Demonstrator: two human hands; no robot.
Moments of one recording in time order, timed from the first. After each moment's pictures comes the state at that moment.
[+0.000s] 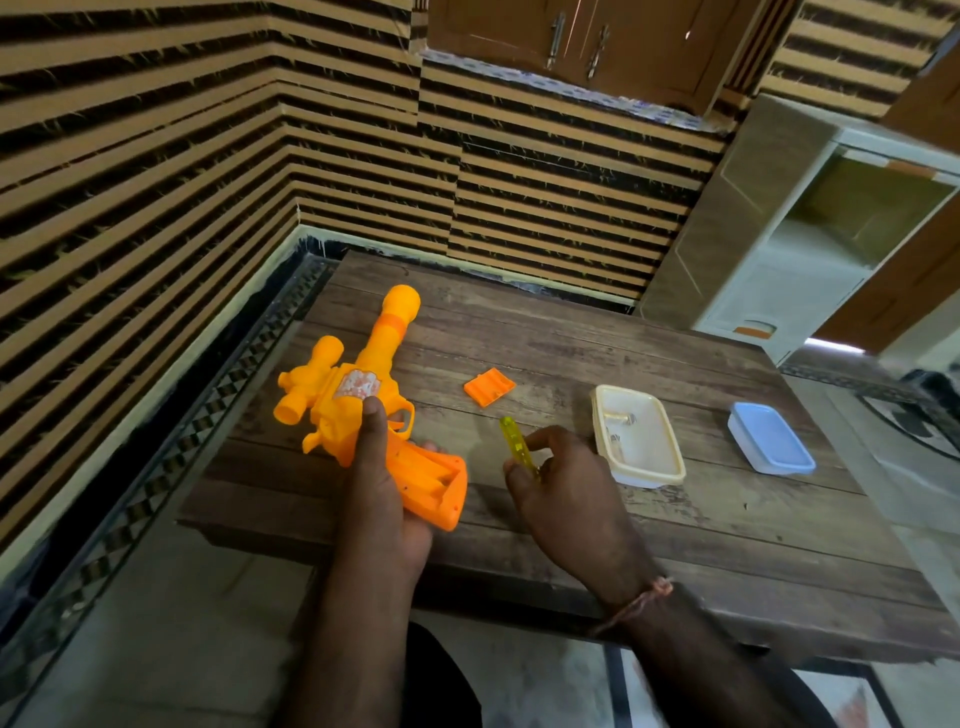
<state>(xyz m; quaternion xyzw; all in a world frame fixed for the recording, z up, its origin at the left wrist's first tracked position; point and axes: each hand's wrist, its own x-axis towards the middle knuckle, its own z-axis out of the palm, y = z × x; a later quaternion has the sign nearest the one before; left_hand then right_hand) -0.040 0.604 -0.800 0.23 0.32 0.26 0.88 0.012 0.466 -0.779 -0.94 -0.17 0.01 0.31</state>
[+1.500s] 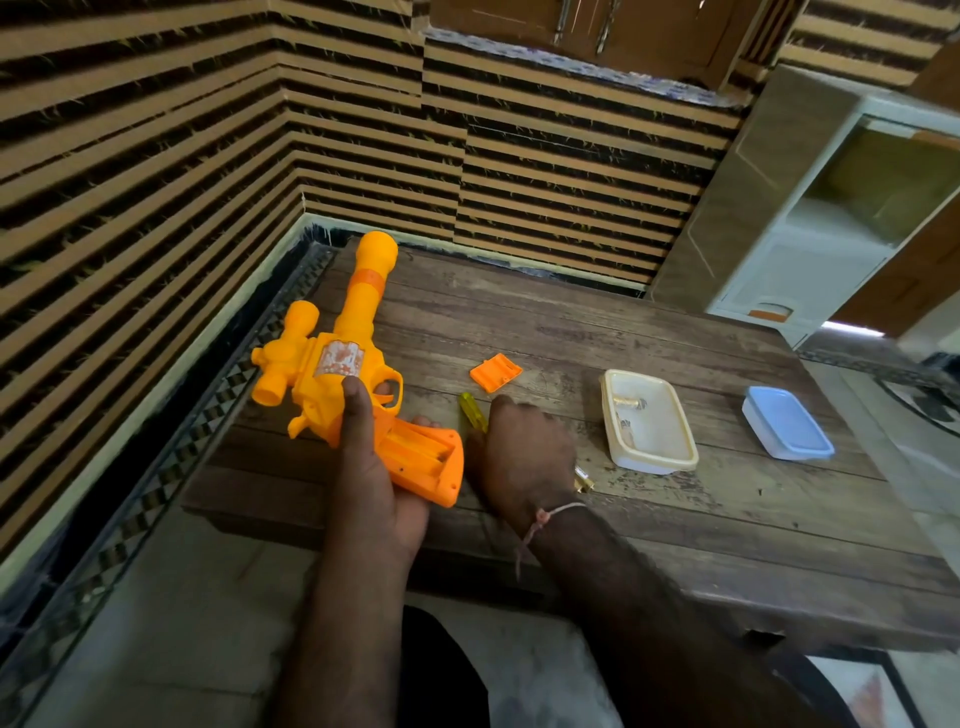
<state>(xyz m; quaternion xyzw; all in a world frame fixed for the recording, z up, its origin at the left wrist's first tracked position) -0.043 0.612 -0.798 0.22 0.31 0.26 0.89 0.027 0.523 -0.786 -0.97 -0.21 -0.02 0.08</state>
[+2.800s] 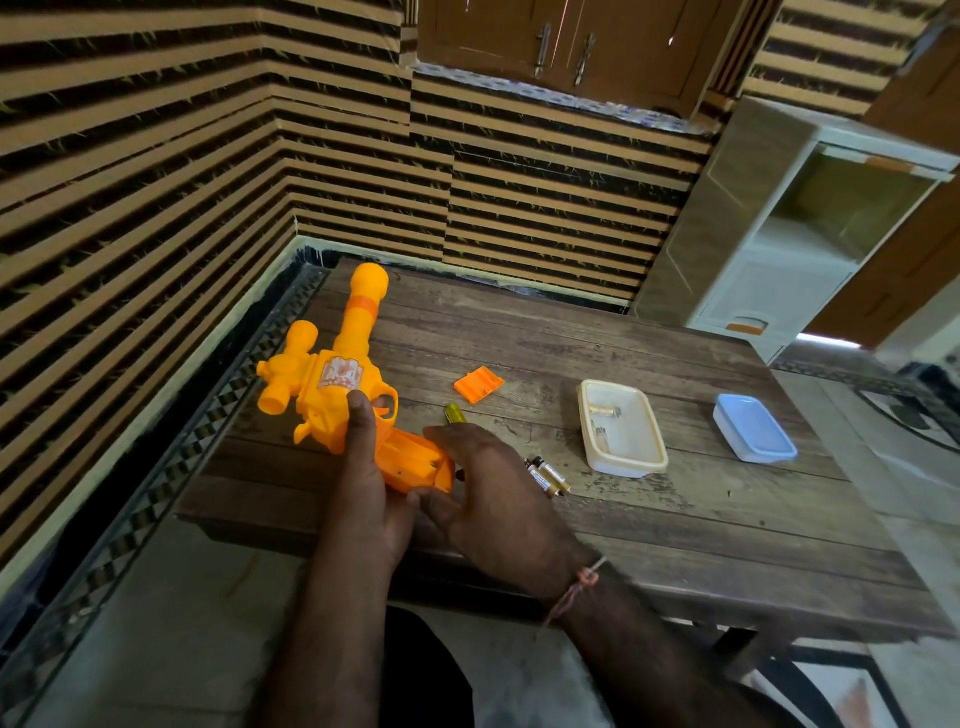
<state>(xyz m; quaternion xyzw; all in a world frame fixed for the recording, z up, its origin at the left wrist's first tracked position) -0.046 0.614 -0.812 0.28 0.27 0.16 0.91 -0.022 0.495 -0.758 -0.85 -0.41 0.02 0.33</state>
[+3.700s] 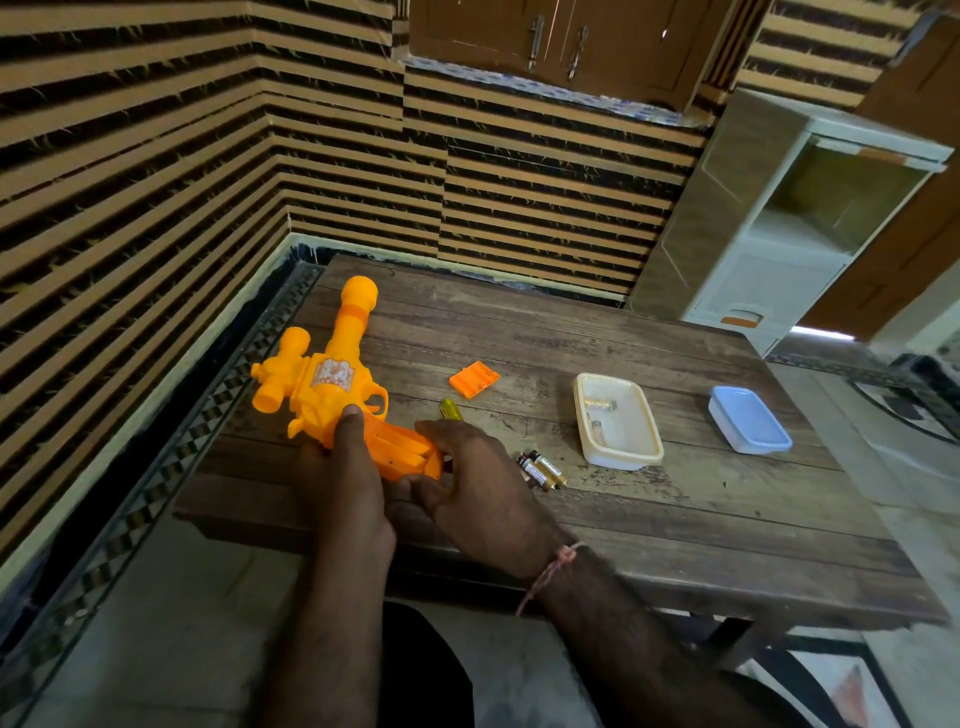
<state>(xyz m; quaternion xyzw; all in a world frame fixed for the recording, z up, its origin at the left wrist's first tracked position) -0.042 0.615 -0.813 0.37 0.44 0.33 0.75 -0.015 0.506 -0.773 -0.87 -0.36 0.05 0.33</state>
